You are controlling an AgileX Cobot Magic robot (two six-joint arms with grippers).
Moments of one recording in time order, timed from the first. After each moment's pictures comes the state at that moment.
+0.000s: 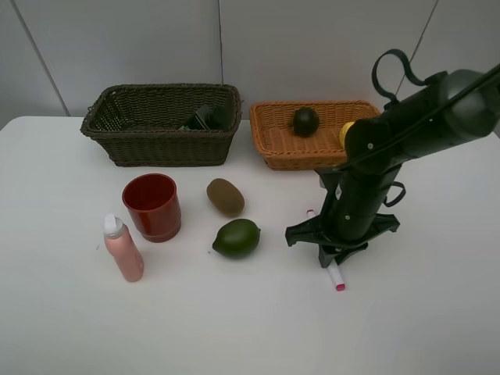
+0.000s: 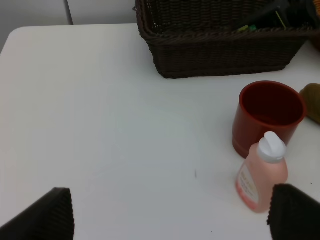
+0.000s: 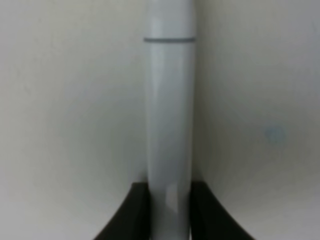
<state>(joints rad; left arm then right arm) -0.06 -0.01 -0.50 0.01 1.07 -0.06 0.54 1.91 -0.93 -0.03 0.65 0.35</state>
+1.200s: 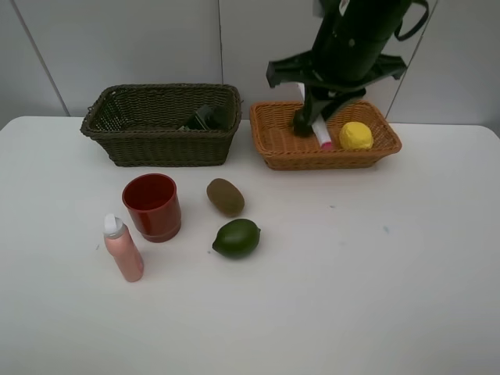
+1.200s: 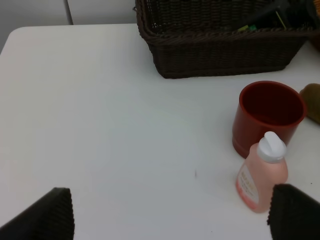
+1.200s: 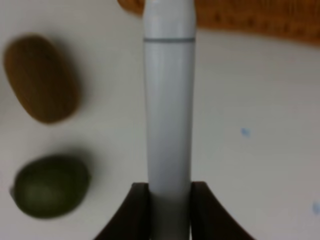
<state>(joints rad) -0.06 -0.01 -0.50 0.01 1.07 -0.06 0.58 1.74 -1.54 -0.15 1.07 0.33</state>
